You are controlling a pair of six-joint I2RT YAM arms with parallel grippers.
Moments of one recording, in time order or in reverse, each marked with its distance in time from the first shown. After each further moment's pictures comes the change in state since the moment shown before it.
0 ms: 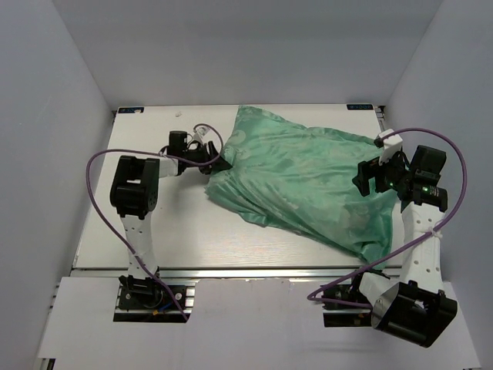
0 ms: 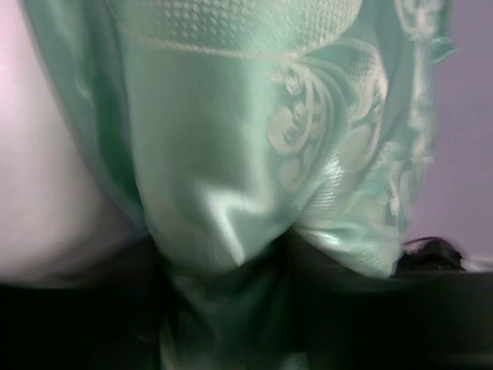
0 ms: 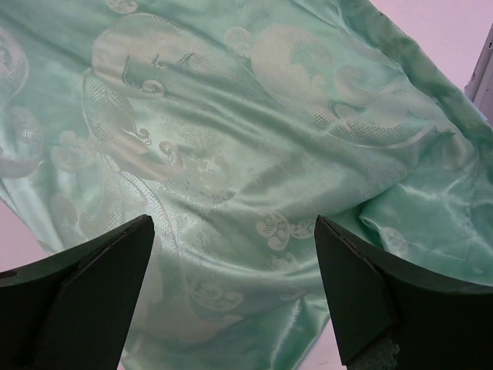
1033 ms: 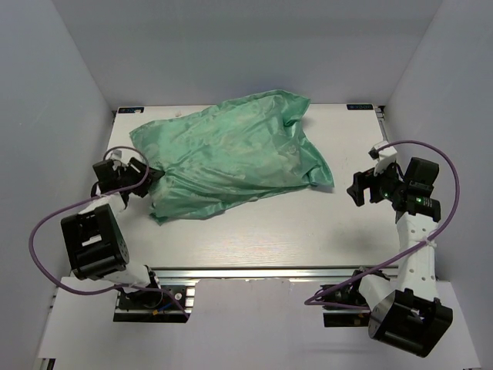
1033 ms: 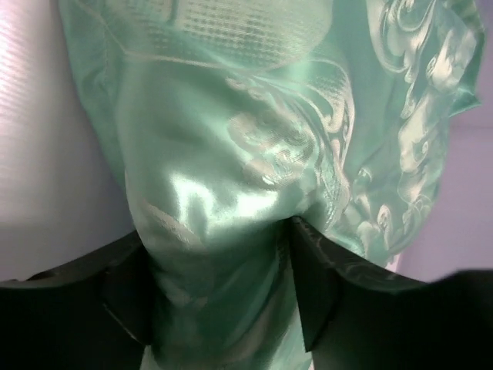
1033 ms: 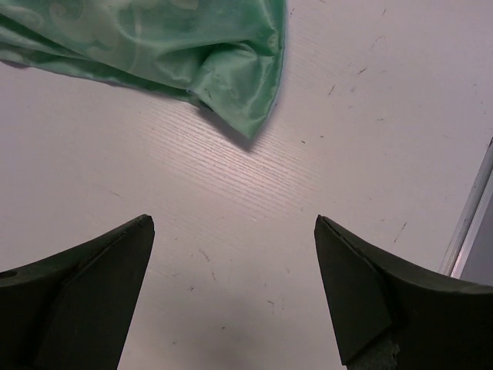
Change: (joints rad) left arm 0.507 -0.636 -0.569 -0.036 -0.325 -0.199; right arm 0.000 -0.072 -0.132 0.033 -0.027 0.019
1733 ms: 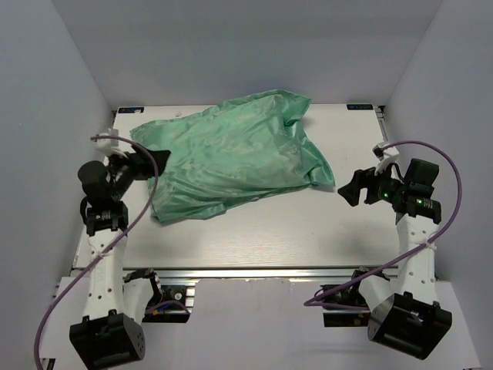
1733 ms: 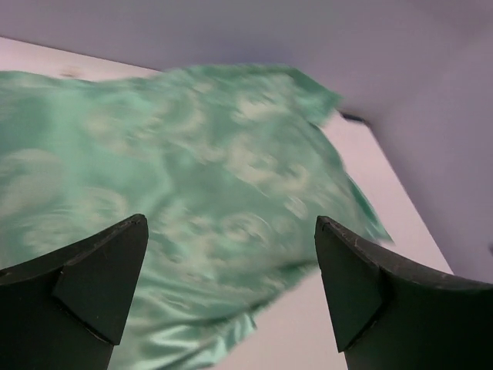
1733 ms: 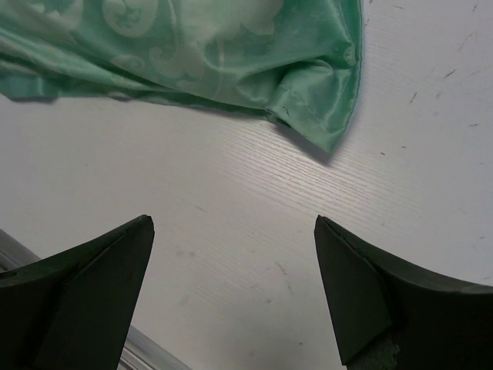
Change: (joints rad) left arm -0.110 -0.620 0.104 -0.124 -0.093 0.220; right arm 0.000 -0.011 -0.001 -0.037 -0.154 0.156
